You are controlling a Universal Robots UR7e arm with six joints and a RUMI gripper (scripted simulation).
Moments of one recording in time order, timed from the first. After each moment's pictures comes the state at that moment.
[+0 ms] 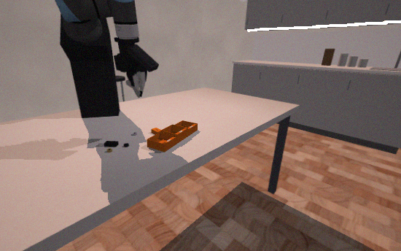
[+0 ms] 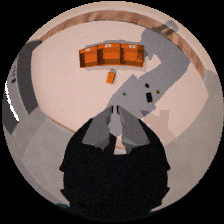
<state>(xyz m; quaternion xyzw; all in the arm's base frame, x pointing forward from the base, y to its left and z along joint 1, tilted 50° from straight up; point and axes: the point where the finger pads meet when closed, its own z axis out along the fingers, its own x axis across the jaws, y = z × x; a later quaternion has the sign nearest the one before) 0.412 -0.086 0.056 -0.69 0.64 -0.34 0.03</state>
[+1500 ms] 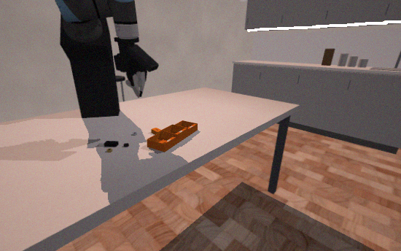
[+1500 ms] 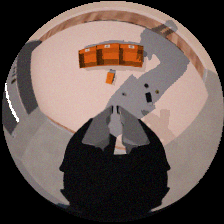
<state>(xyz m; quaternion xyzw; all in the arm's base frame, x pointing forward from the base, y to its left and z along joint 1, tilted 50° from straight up) 0.412 -0.088 0.057 -0.69 0.64 -0.34 0.03</state>
